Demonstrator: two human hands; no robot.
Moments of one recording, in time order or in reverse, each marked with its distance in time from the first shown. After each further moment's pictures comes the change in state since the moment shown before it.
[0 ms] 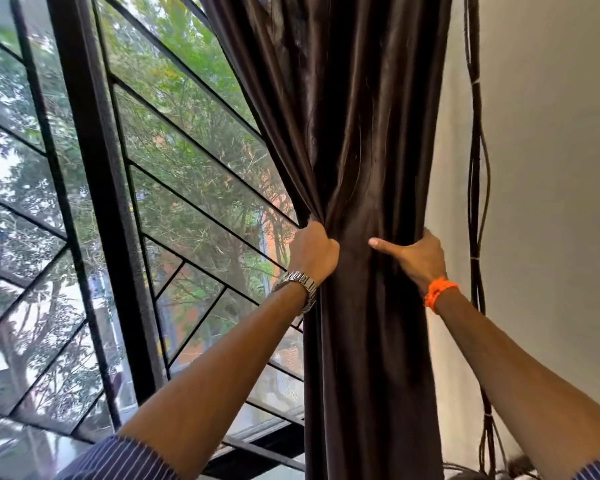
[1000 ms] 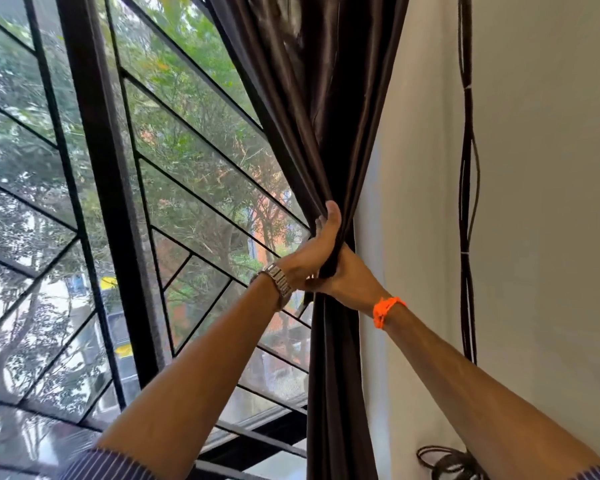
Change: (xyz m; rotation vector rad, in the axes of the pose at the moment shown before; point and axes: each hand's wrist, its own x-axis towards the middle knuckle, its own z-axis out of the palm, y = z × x) left_hand -0.005 -0.027 -0.018 -0.563 -0.623 -0.162; right_hand -0.090 -0.043 0.067 -0.114 -0.603 -0.222
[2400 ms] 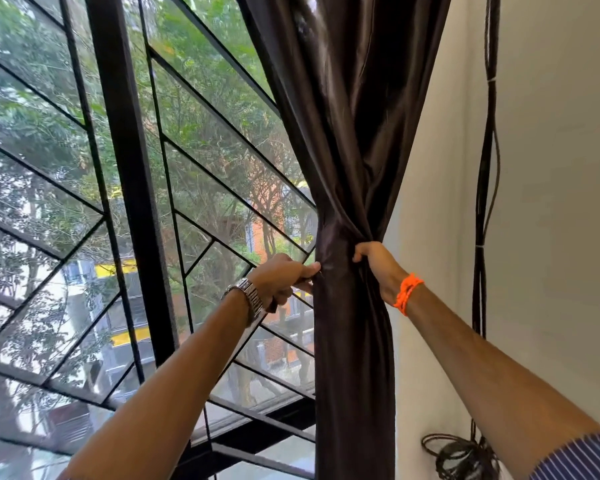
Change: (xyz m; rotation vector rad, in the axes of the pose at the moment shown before) left_hand -0.038 -0.077 -0.072 -0.026 0.041 -0.212; right_hand 0.010 0.001 0.011 0.488 0.116 0.578
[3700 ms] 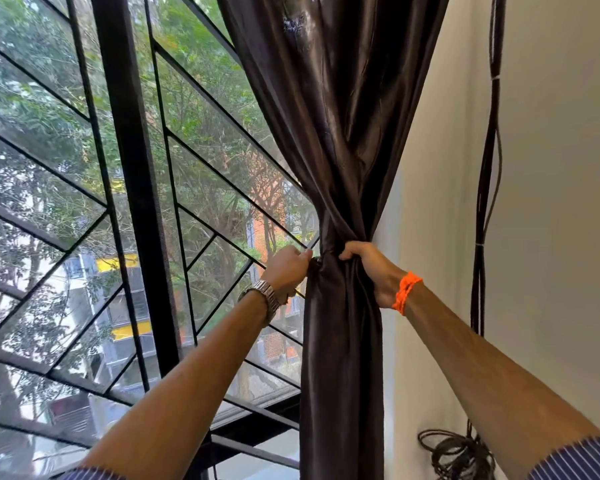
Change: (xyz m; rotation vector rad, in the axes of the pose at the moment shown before) left_hand 0.003 0.003 0.023 0.156 0.333 0.120; right_hand -0.017 0.002 0.006 0.026 -0.185 0.145
